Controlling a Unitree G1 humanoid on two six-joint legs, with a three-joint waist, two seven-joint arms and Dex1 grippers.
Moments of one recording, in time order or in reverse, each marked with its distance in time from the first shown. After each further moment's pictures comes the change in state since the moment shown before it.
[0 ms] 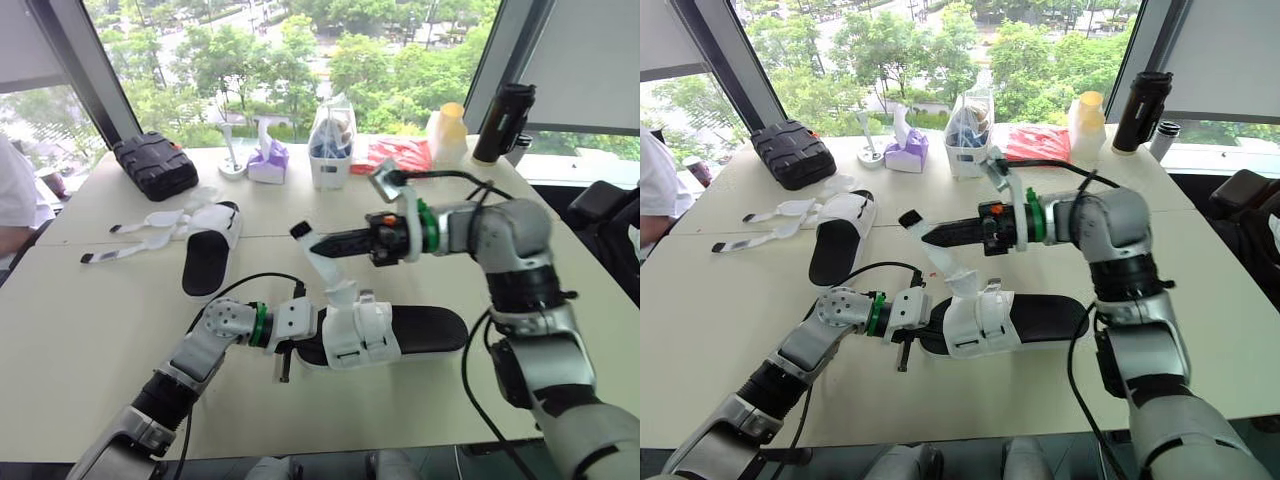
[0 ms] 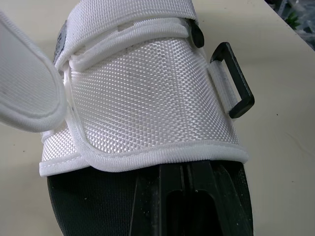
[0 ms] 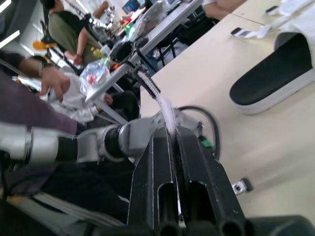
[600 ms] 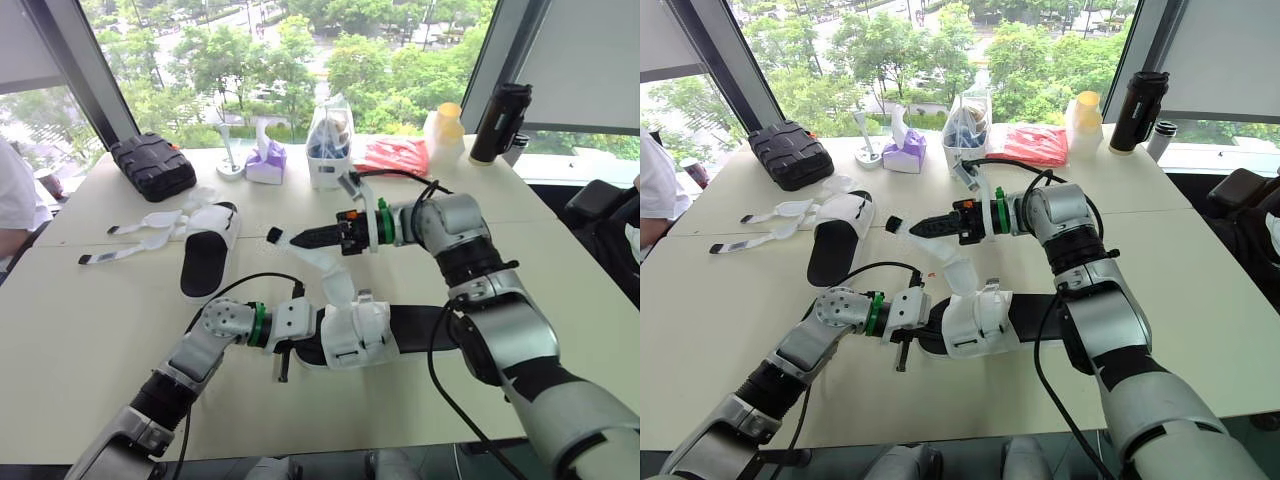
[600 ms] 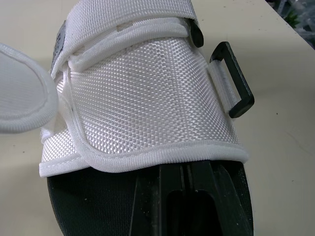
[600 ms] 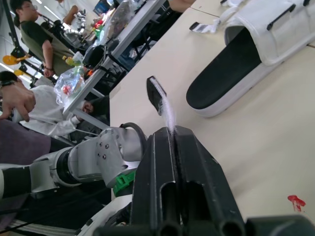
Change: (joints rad) left arm 0.001 0.007 0.001 -0.003 0.000 0.000 0.000; right arm -0.252 0.201 0.110 0.635 -0.260 -0.232 0.024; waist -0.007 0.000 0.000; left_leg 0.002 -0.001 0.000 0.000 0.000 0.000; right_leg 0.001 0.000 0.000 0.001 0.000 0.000
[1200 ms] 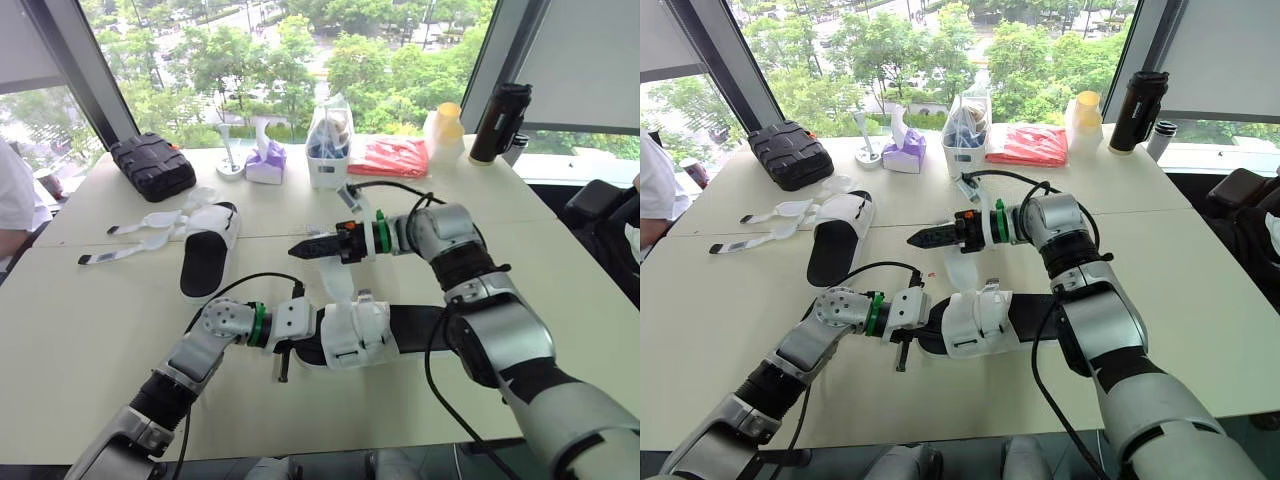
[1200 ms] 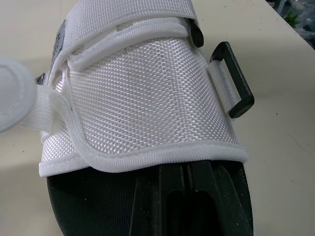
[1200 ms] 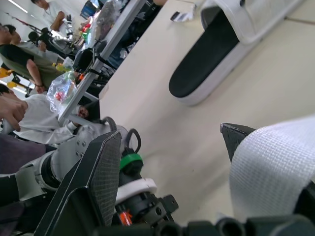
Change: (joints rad) left arm 0.001 0.001 0.000 -0.004 0.000 0.006 0.000; right arm -0.024 0.021 0.009 0.144 -0.020 -0.050 -0.027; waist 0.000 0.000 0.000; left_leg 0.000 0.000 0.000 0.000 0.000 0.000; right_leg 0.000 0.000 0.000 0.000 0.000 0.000
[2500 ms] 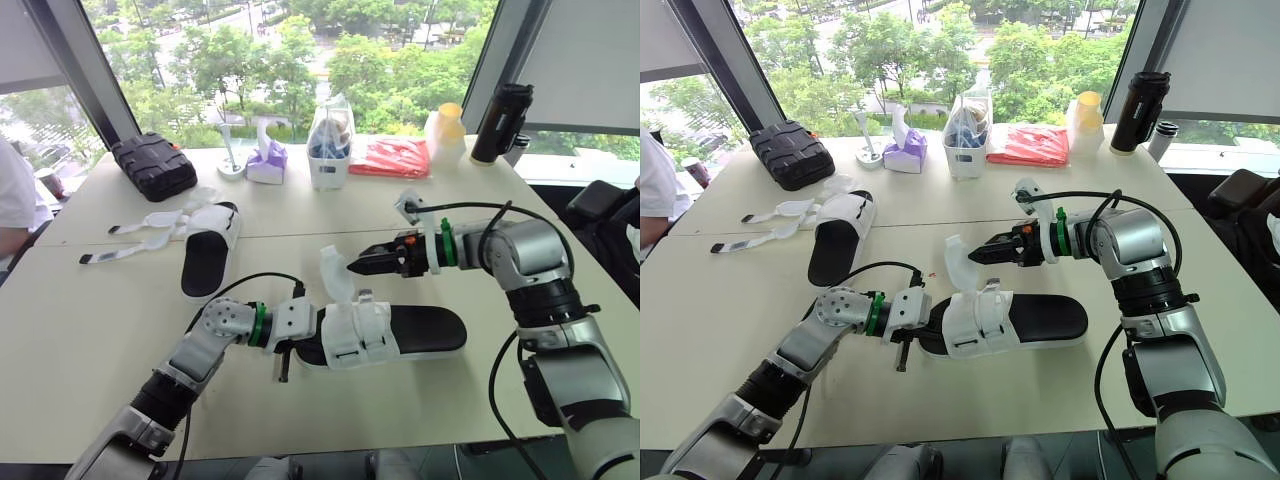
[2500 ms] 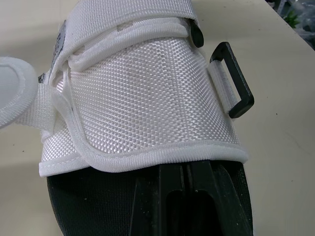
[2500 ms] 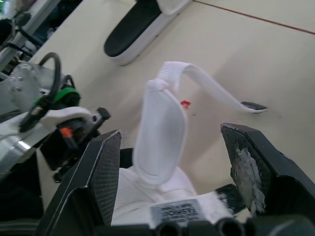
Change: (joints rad) left arm -0.003 -0.002 -0.001 0.002 0.000 0.001 -0.002; right arm 0.295 -0.307 -0.009 -0.560 0.013 0.134 -0.087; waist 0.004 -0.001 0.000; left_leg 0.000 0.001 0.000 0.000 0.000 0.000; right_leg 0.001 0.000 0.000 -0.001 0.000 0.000
